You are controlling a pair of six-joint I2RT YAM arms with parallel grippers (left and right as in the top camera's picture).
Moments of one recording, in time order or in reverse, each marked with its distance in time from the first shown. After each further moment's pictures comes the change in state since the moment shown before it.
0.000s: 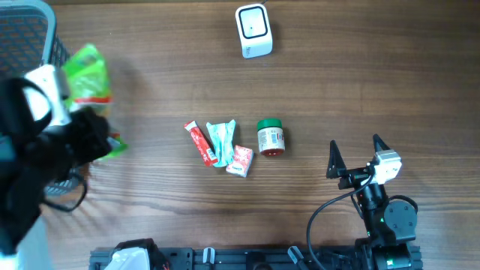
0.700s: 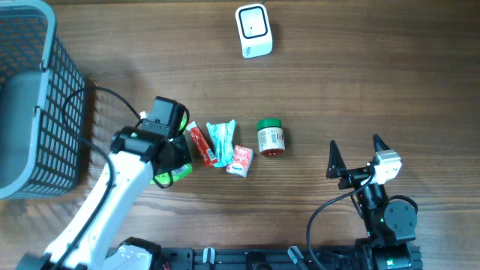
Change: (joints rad) left arm -0.388 0.085 -1.062 0.727 -0.256 -0.329; right arm 0.000 0.000 0.000 0.000 0.000 0.000
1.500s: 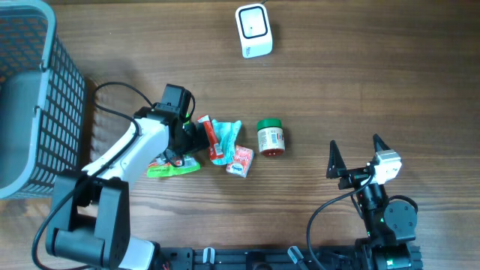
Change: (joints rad) left arm 0.052 0.336 0.043 0.204 0.135 0.051; right arm 0.000 0.000 0.000 0.000 0.000 0.000
